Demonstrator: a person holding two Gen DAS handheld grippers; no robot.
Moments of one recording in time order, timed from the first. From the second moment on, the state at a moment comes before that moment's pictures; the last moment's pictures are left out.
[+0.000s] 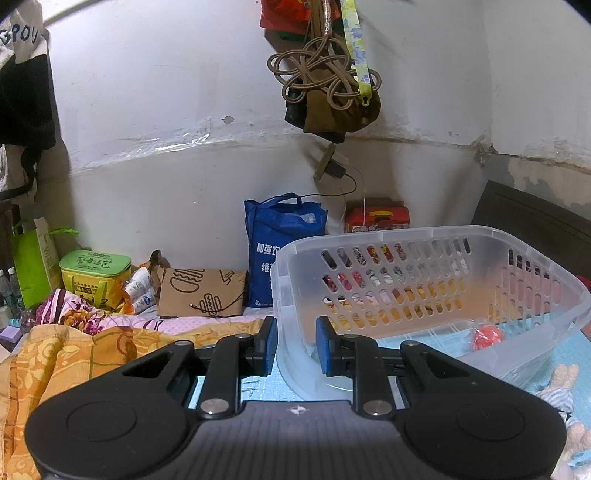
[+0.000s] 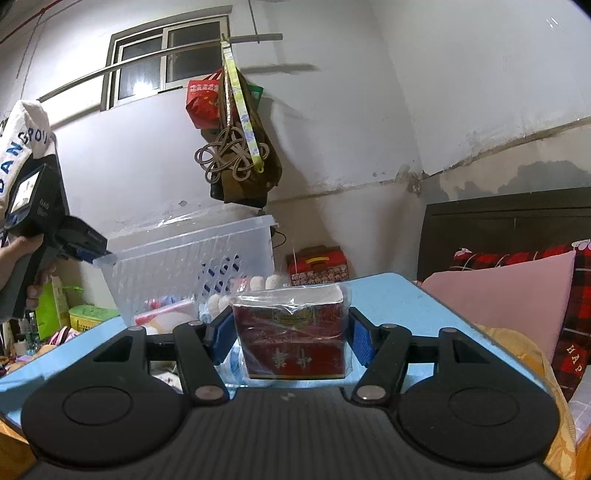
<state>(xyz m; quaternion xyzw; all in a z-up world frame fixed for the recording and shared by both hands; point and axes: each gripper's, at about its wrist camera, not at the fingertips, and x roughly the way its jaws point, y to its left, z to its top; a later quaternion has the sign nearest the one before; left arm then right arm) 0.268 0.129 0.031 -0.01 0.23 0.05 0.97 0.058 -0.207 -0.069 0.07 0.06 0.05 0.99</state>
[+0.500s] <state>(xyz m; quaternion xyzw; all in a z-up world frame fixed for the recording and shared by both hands) 0.270 0.129 0.032 -0.01 0.23 0.05 0.97 0.106 -0.199 -0.002 0.04 0.04 0.11 0.99</state>
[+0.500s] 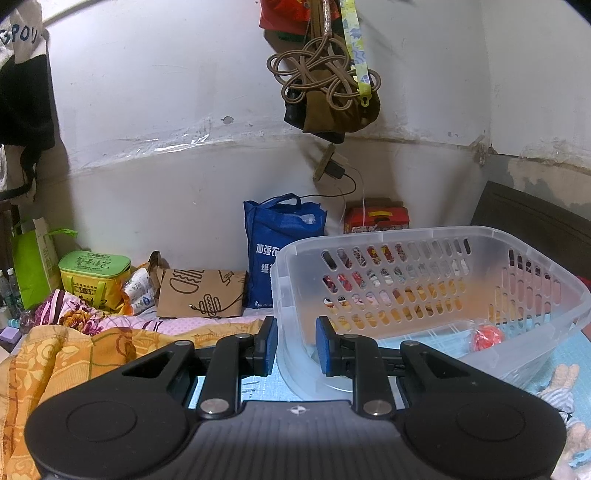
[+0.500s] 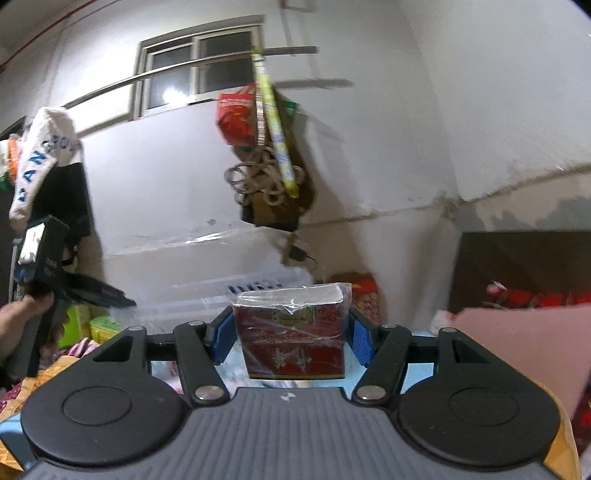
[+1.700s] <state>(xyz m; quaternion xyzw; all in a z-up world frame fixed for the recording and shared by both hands) 0.270 0.136 0.030 -0.01 0.23 0.04 0.97 0.139 -0.196 -0.016 0.06 0.19 0.10 0.98</state>
